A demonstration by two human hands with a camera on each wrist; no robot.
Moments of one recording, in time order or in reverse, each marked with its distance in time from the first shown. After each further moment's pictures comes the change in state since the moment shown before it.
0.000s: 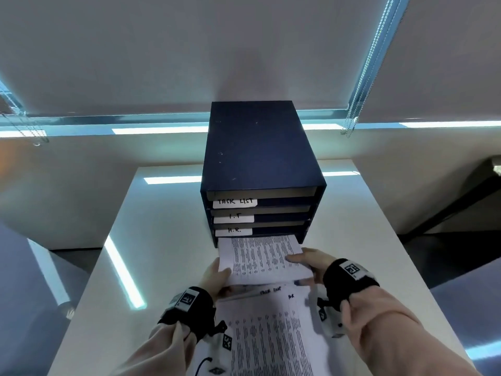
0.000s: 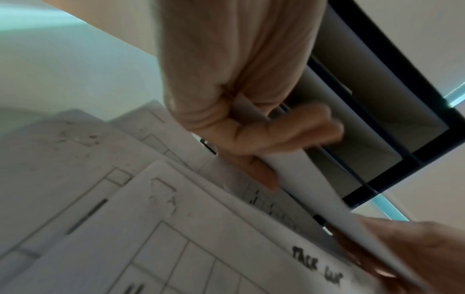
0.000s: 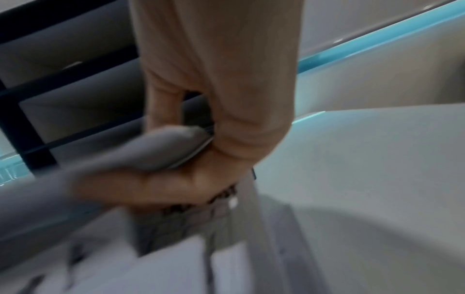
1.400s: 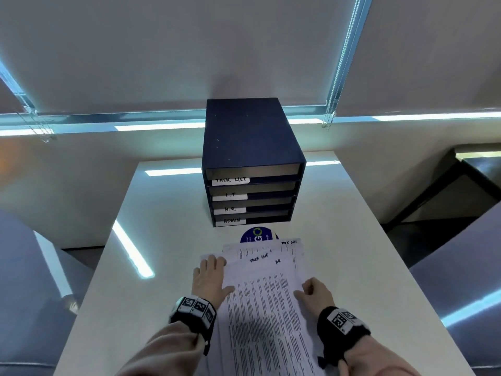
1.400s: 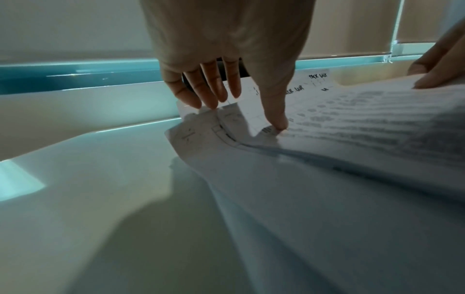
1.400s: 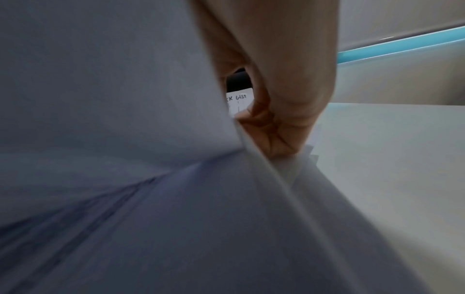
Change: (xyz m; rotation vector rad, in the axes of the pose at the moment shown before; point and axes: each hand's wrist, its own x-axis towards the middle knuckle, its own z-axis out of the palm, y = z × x) left_hand -0.071 -0.068 -0.006 1.357 0.307 0.565; right_hand -0.100 0.150 0.043 -0.404 0.493 -0.244
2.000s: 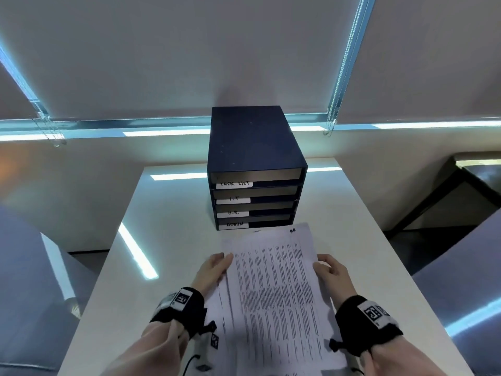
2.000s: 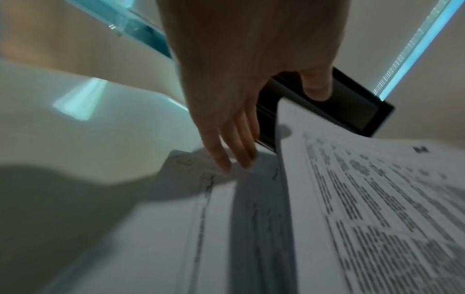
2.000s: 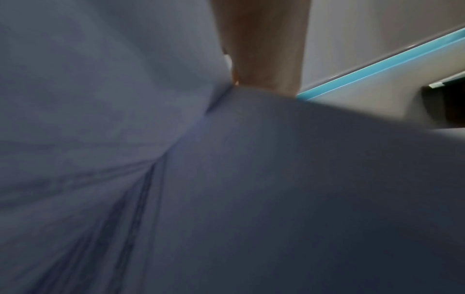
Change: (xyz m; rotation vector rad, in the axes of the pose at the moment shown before) left_hand -0.001 0.000 -0.047 -1.422 -0.227 -0.371; right_hand -0.034 -0.048 -0.059 0.654 -0.023 -0.166
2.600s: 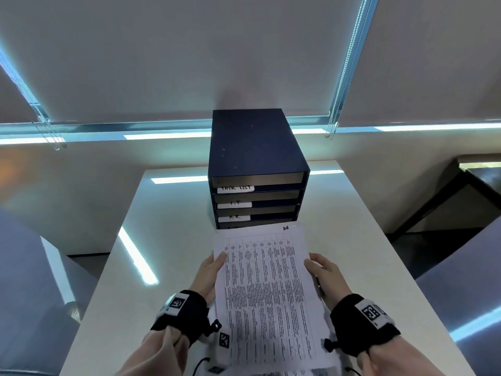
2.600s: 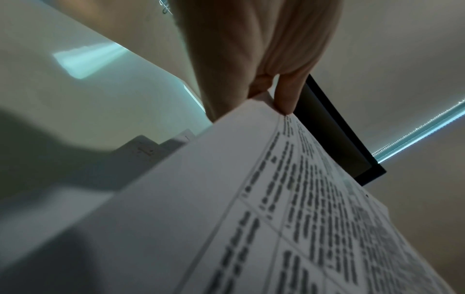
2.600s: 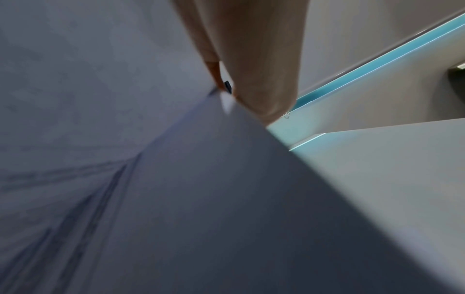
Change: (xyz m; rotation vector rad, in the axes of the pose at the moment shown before) left_hand -0.008 0.023 0.004 -0.428 -0.049 -0.024; right_hand 0.015 -0.005 0.019 0.239 -0.109 0.119
